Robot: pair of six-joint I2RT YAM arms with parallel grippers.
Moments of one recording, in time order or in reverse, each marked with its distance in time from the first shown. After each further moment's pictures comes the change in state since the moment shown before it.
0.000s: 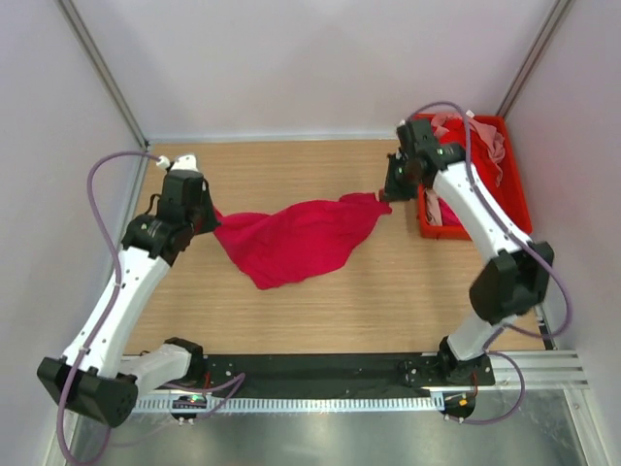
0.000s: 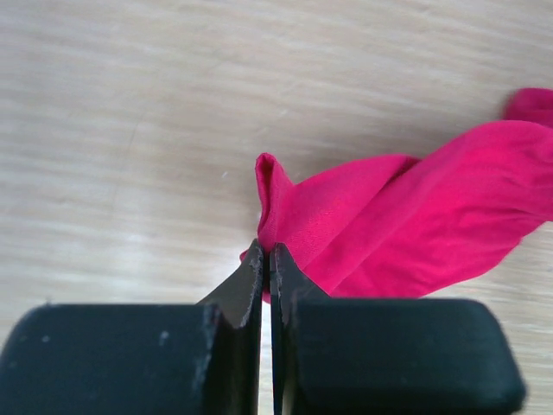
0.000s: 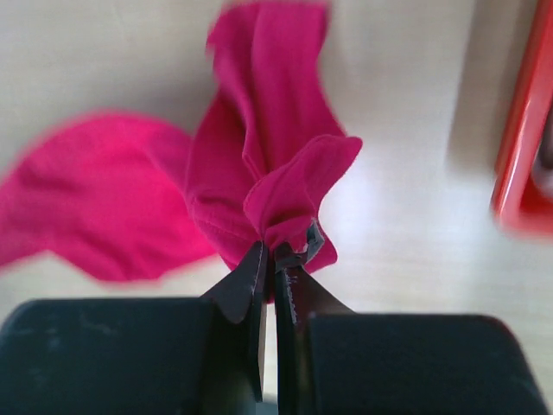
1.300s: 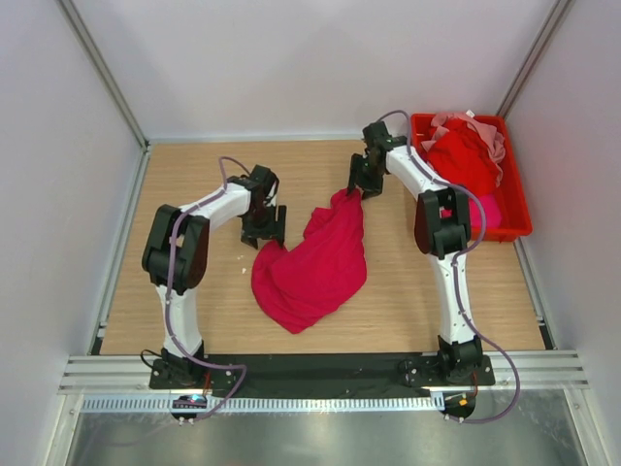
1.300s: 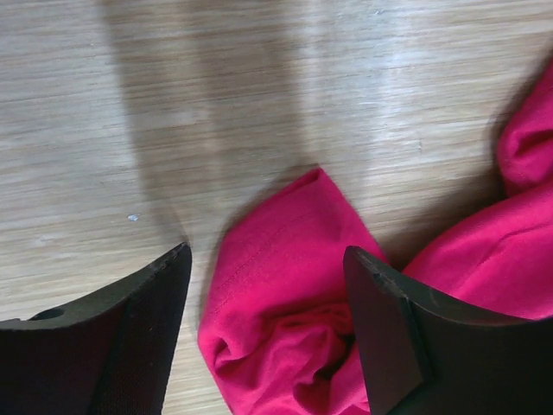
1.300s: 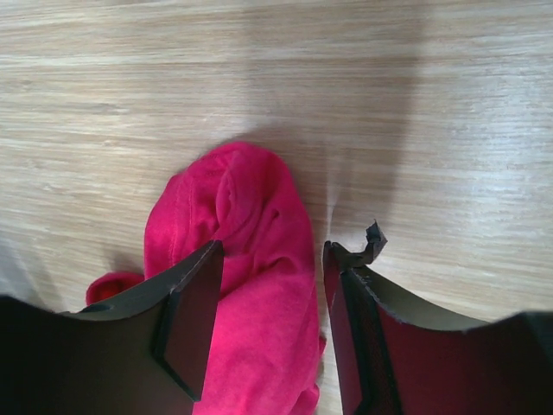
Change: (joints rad) left arm -0.068 0.856 0.184 0.030 0.353 0.067; right arm -0.012 0.669 0.399 0.116 -0.120 -0.014
